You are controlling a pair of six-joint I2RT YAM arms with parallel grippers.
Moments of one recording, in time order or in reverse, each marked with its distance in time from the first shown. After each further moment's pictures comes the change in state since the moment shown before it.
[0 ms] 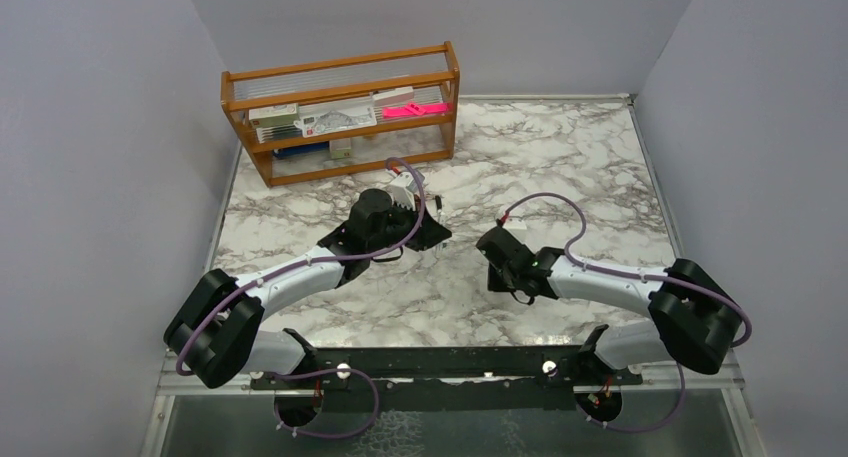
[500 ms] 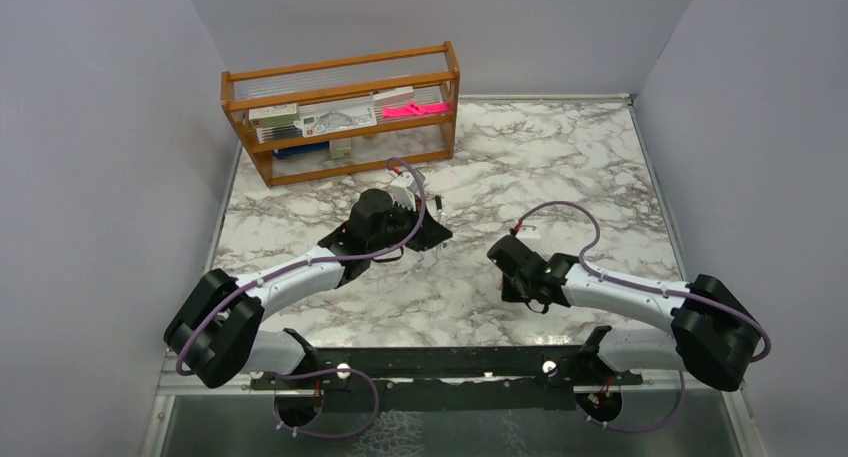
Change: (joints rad) left arm -0.005 0.000 0.001 0.000 0.000 -0.001; right arm 0.000 -0.122 -0.053 -0.161 0.010 0.051
